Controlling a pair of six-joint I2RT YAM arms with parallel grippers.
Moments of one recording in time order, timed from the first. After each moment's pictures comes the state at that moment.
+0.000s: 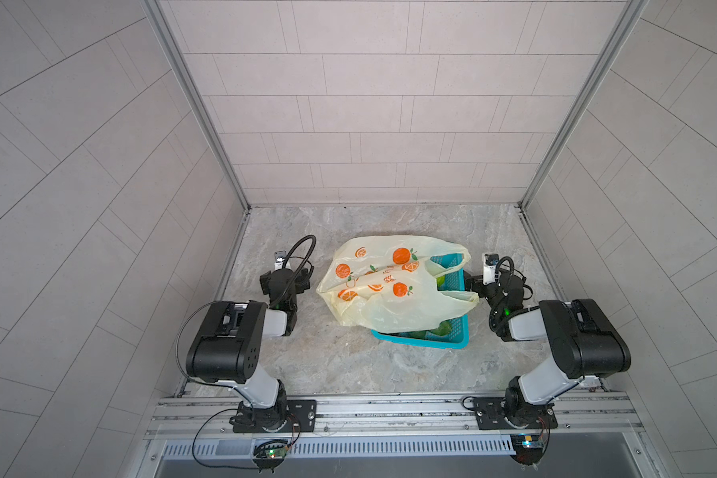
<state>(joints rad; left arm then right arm) -0.05 1.60 0.41 0.79 -0.31 -0.03 -0.03 1.59 0.33 0.95 -0.05 -0.08</state>
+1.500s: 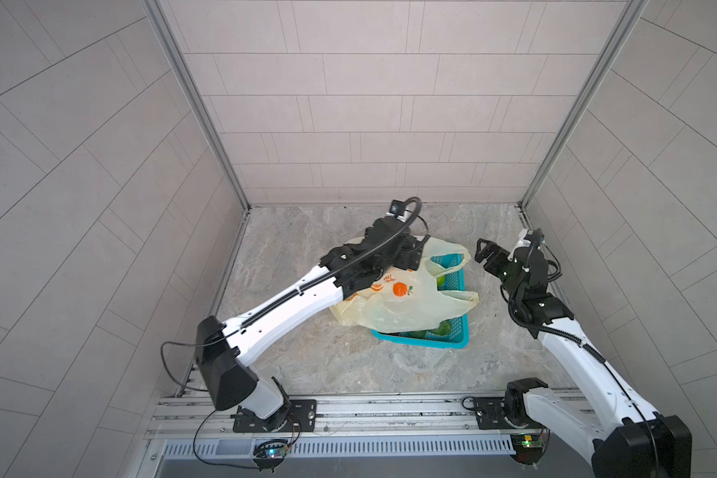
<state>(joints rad) -0.94 1.62 1.61 -0.61 -0.33 -0.32 0.10 0.99 0.82 -0.18 0.19 0.53</state>
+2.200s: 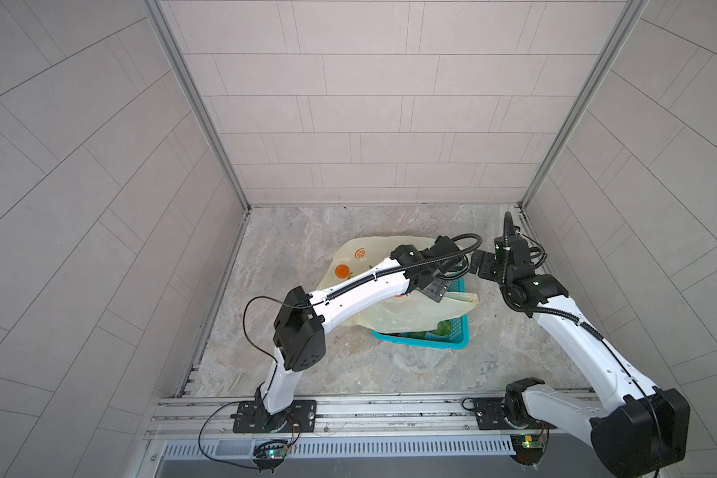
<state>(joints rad) -1.02 2.02 1.94 -1.04 -0.34 -0.34 0.20 1.10 0.94 -0.54 0.33 0.38</state>
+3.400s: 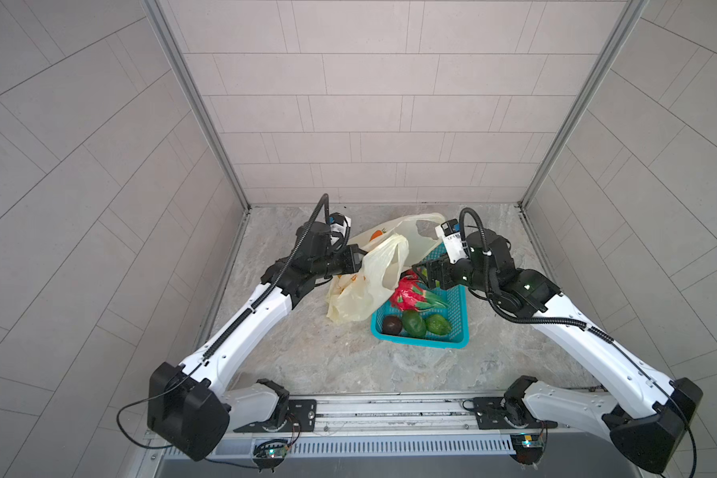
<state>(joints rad) -0.41 1.22 1.05 -0.33 0.44 -0.60 0.59 1.12 1.14 -0.58 -0.07 0.26</state>
